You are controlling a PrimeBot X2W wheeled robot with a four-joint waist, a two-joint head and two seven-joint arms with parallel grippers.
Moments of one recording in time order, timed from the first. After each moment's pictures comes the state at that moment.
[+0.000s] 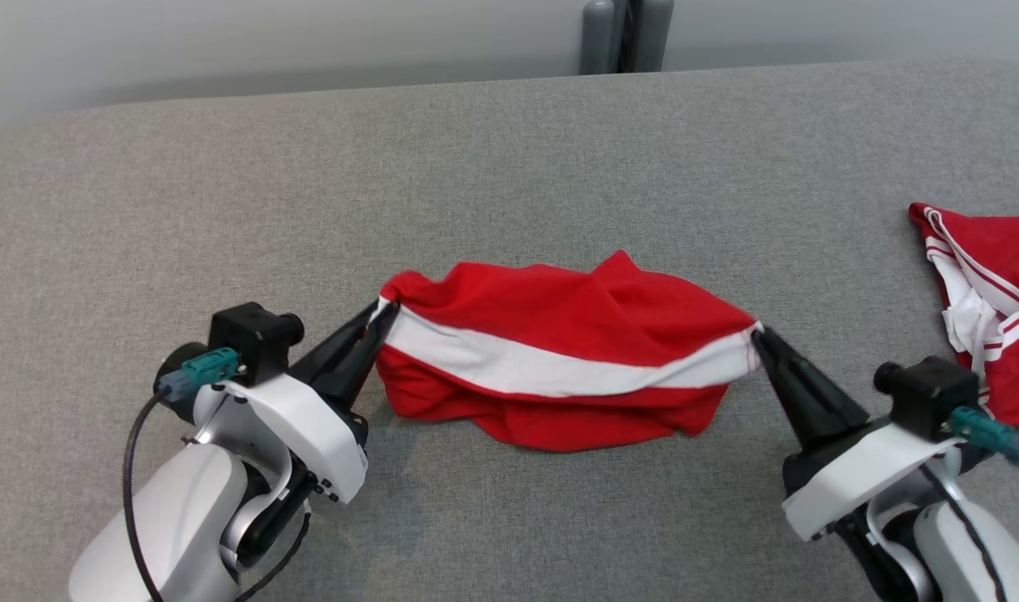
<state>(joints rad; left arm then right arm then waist) -0.46 0.38 -0.66 0.28 -0.68 -0.08 0.00 -0.22 -0.26 0.35 0.17 0.42 0.13 -0.03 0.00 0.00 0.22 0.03</state>
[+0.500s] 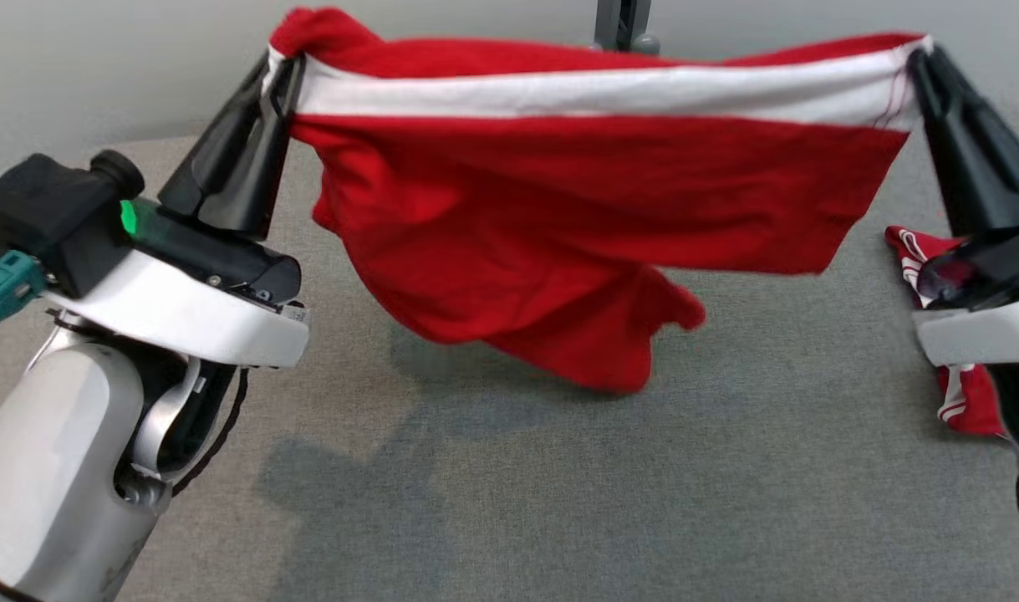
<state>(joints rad) -0.58 0.48 -0.46 -0.19 -0.63 0.12 -0.02 -0.45 -0.32 0.14 -0.21 0.49 0.13 0.05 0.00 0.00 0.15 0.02</state>
